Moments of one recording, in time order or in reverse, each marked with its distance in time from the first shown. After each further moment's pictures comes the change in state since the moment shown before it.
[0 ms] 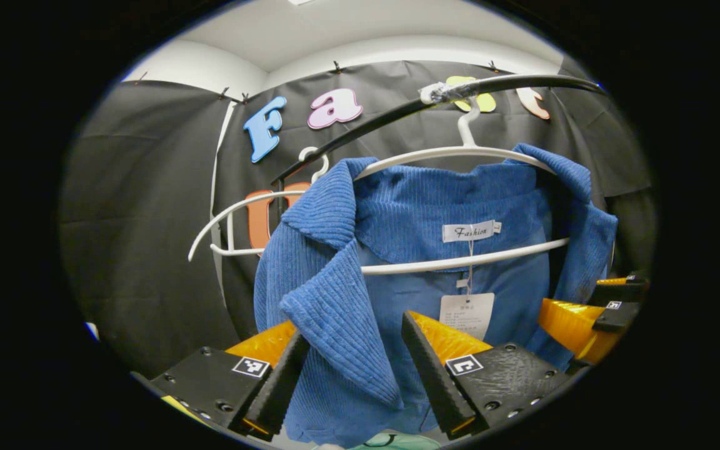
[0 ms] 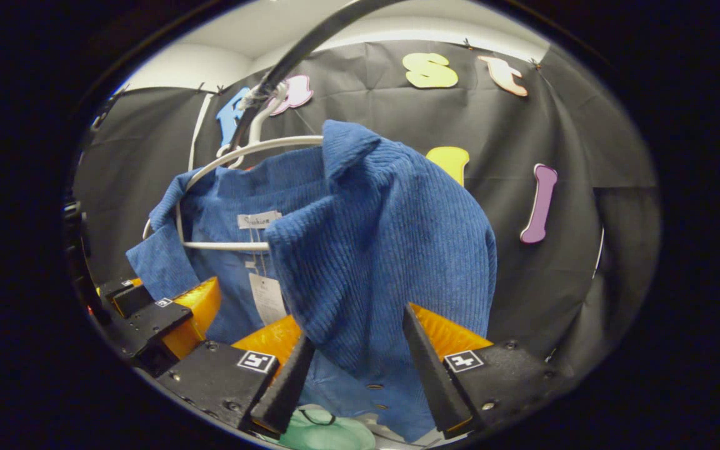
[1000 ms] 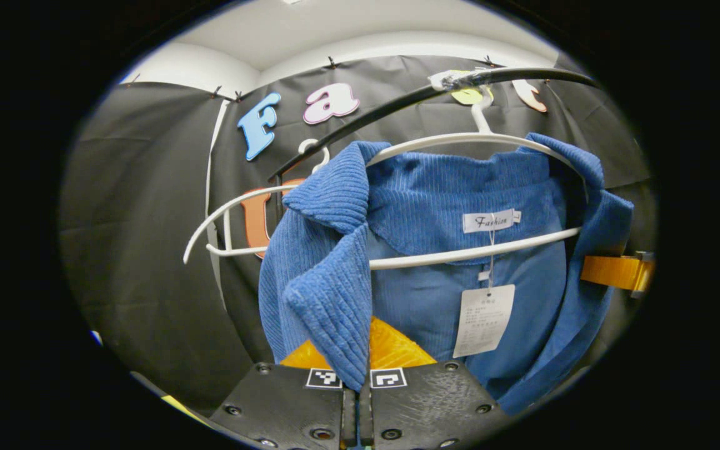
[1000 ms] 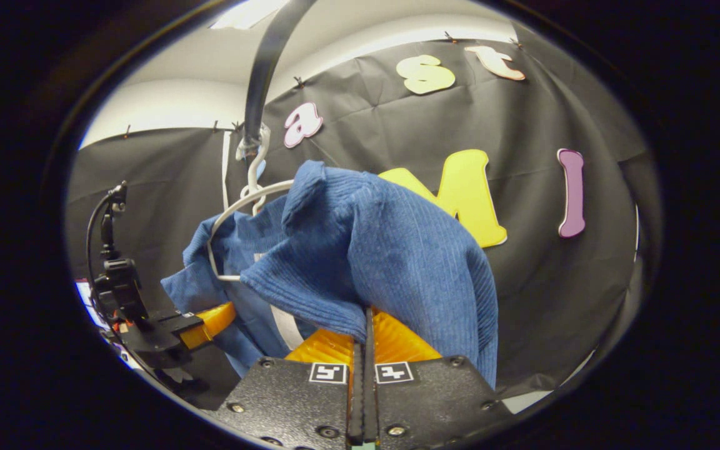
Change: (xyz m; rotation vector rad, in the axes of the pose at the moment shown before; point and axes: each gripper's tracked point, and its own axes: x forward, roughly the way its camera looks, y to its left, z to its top) left arm 0.011 0.022 0.008 0.040 -0.006 -0.004; right arm -0.008 -0.013 0.034 0.121 -0.102 0.247
